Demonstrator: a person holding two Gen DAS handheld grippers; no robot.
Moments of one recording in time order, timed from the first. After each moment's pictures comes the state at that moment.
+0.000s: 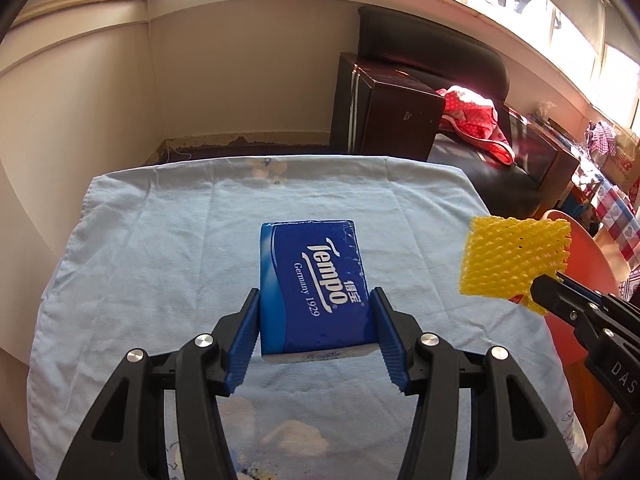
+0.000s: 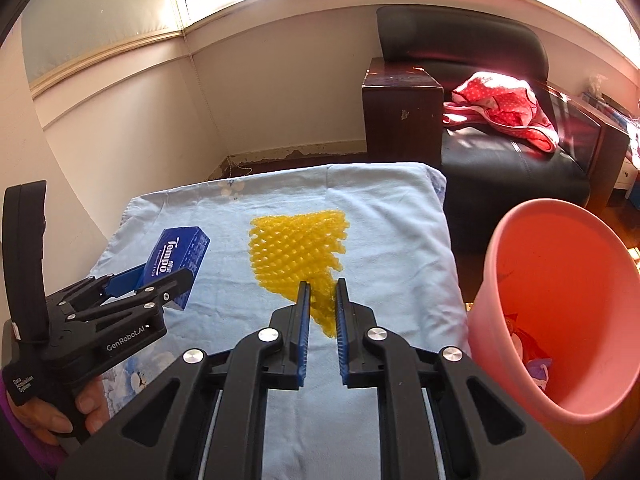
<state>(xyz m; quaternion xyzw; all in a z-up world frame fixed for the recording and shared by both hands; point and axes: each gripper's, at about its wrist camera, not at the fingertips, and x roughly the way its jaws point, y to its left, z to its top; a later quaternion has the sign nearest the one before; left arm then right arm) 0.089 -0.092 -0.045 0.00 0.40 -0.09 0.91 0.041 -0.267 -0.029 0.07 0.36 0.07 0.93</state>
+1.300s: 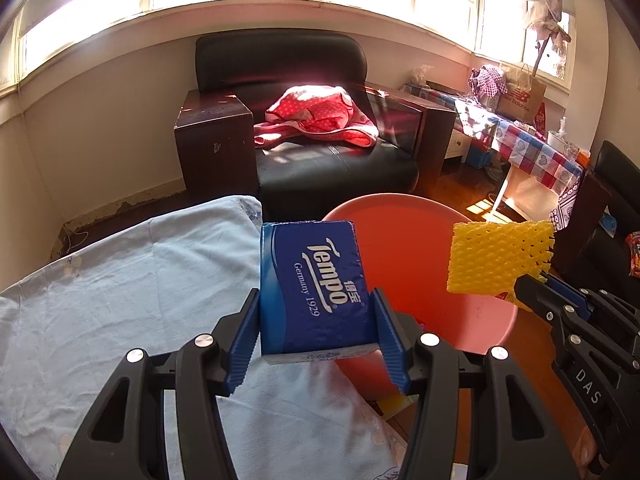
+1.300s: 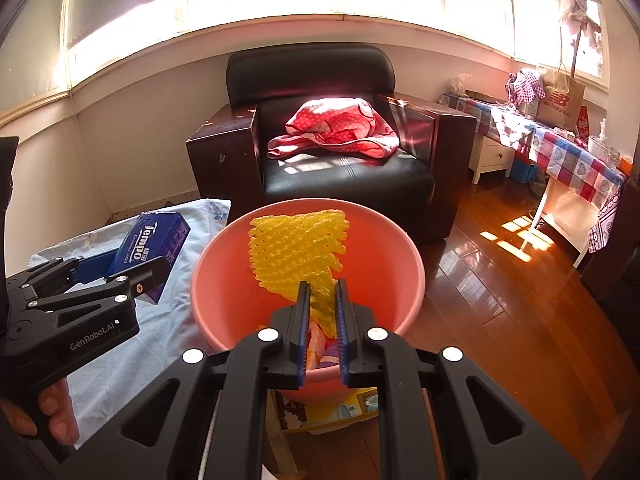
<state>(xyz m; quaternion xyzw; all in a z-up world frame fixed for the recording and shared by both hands) 0.043 -0.305 -0.009 0.09 0.35 -0.27 0.89 -0.064 -0.423 -0.014 0.08 0.30 -0.16 0.94</state>
